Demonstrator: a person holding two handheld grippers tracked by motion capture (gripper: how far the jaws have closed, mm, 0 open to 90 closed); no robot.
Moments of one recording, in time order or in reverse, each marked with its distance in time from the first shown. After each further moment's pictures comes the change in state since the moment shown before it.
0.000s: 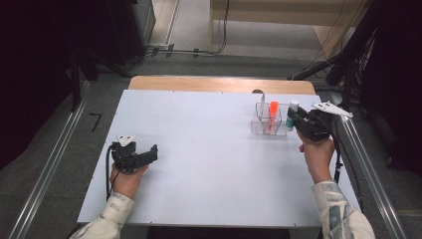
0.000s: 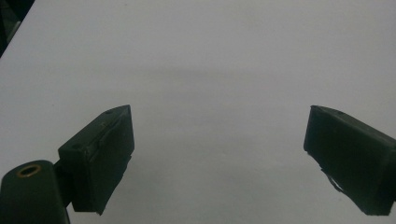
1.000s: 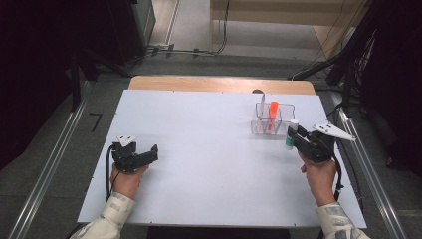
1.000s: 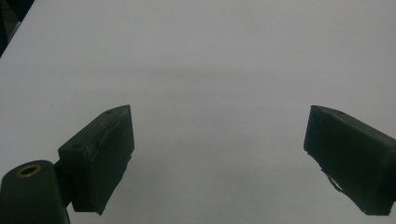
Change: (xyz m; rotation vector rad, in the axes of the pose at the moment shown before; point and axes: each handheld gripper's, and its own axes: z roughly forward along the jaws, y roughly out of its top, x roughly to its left) left arm -0.001 0.000 0.000 -0.002 0.003 0.002; right arm 0.005 -0.043 -0.031 0.015 0.039 -0.012
